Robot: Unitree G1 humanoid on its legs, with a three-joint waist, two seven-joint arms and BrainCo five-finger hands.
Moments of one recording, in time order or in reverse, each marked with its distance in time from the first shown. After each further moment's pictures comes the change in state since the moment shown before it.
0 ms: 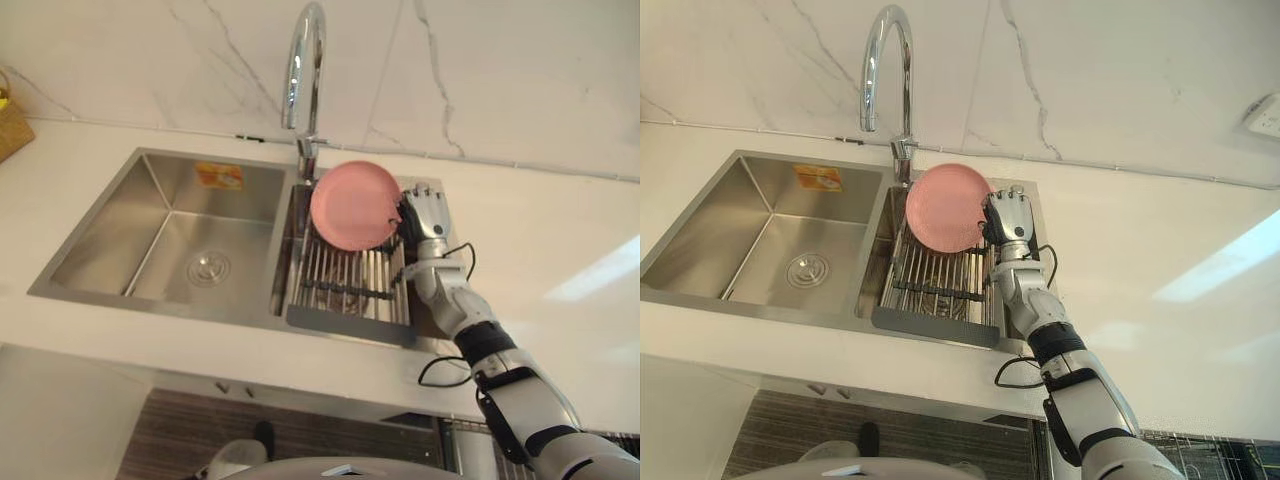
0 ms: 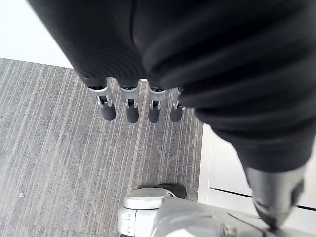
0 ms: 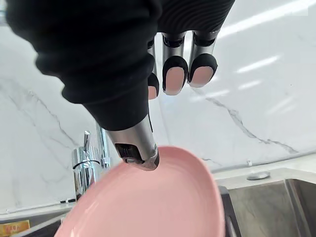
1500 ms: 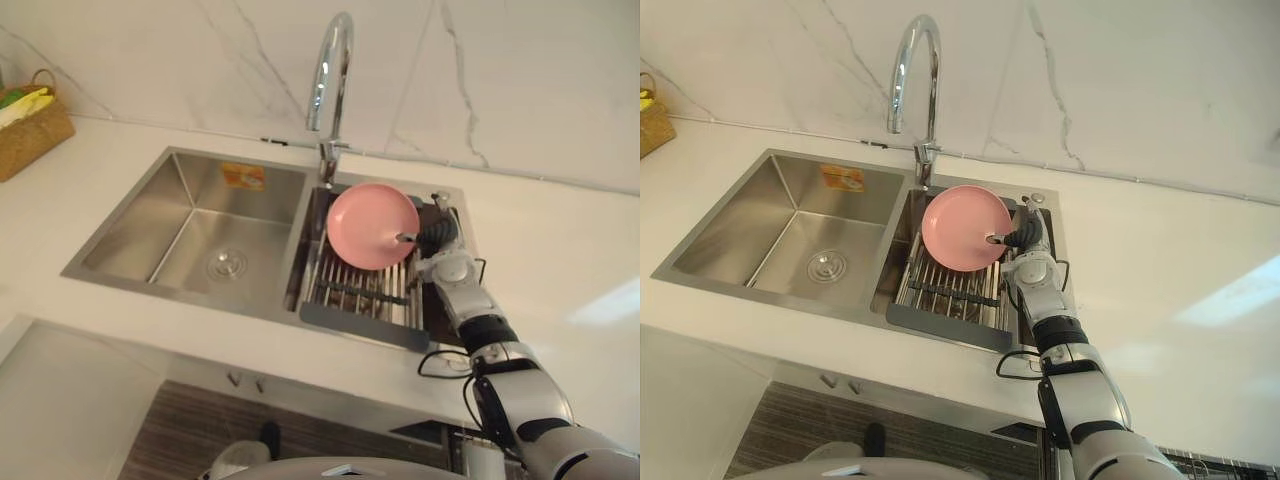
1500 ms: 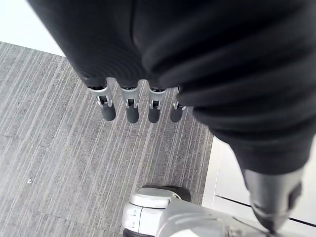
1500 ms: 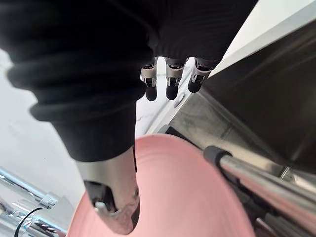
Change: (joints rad) left arm -0.001 -0.026 0.060 0.003 0.022 0.027 -0.009; right arm -0.063 0.044 -0.219 0.178 0.729 0.106 0.407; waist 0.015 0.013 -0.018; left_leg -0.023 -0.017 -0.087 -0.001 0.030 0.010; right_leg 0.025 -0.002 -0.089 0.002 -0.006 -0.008
